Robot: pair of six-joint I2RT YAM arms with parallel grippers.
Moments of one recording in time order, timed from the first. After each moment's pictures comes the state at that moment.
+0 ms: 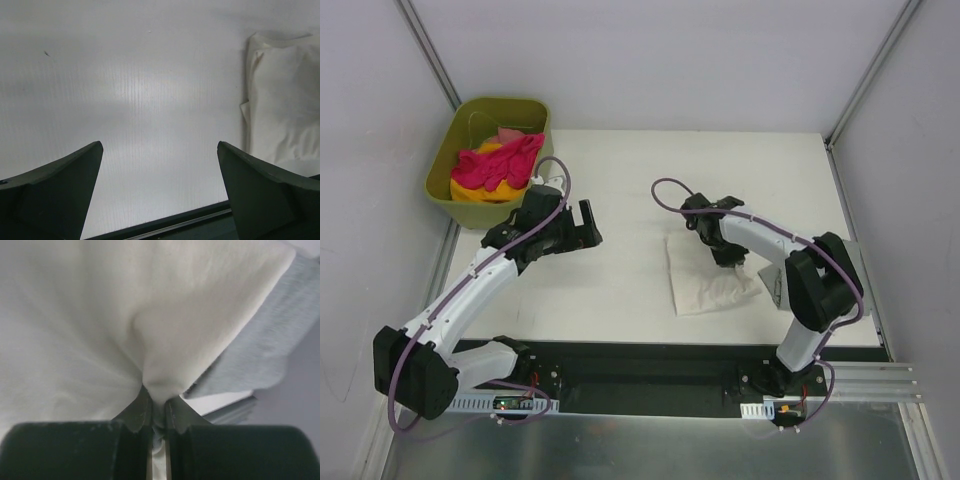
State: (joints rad) left arm -0.41 1.12 0.93 -0.60 0.04 -0.55; right arm 0.62 1.74 1.22 -1.01 0.52 0.33
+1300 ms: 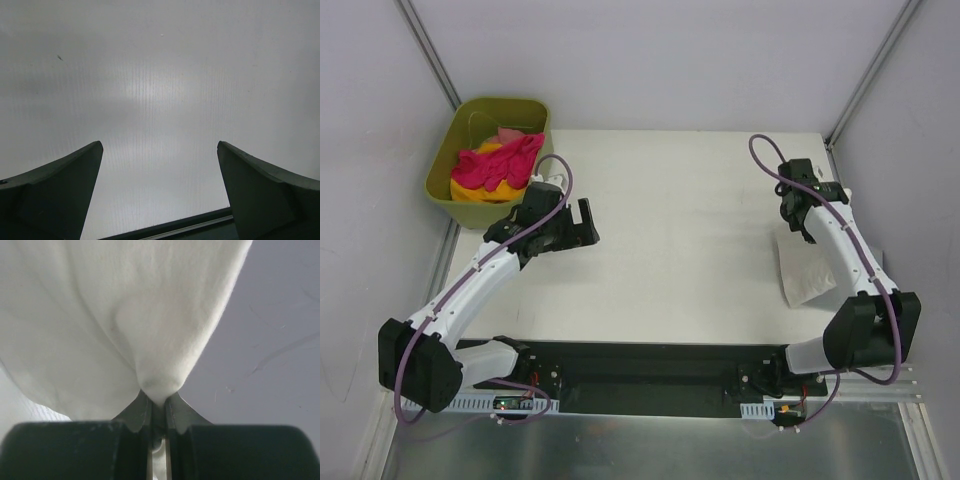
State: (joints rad) left arm -0.39 1.17 0.94 -0.60 0.03 -0.51; right arm 0.12 1.42 1.25 -1.08 0.83 -0.13
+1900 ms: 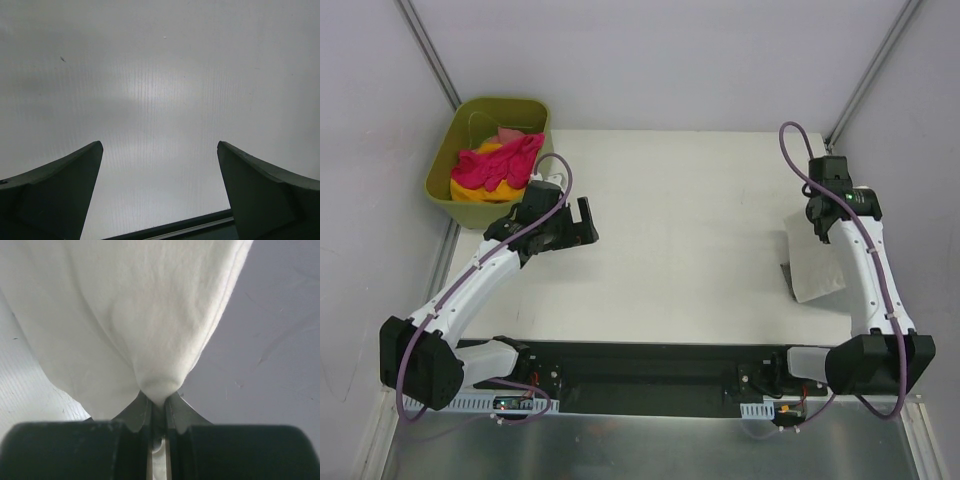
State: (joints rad) left arm -0.38 1.18 0.95 -0.60 0.03 -0.51; right arm 0.04 1.27 1.33 -1.13 0.67 -0.16
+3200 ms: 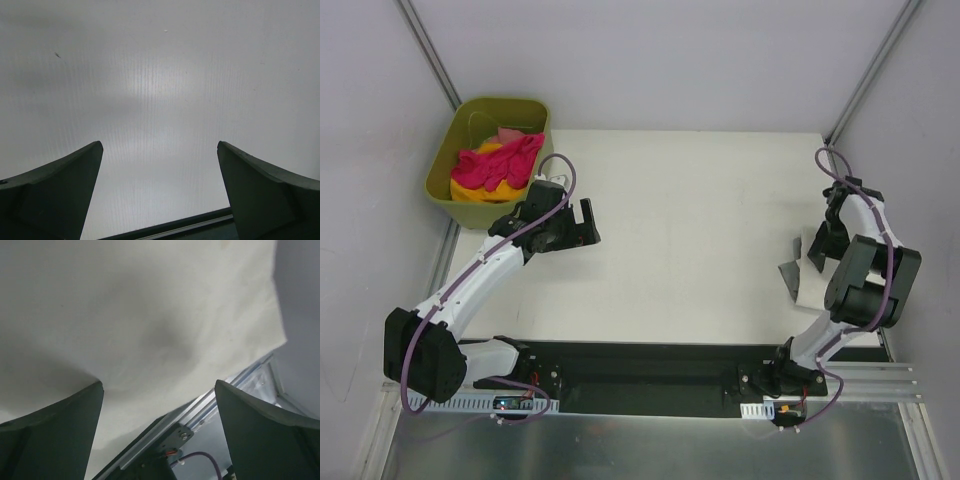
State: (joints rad) left arm -0.38 1.22 0.96 -0.60 0.05 -0.51; right arm -0.30 1.66 1.26 -1.05 0.53 0.23
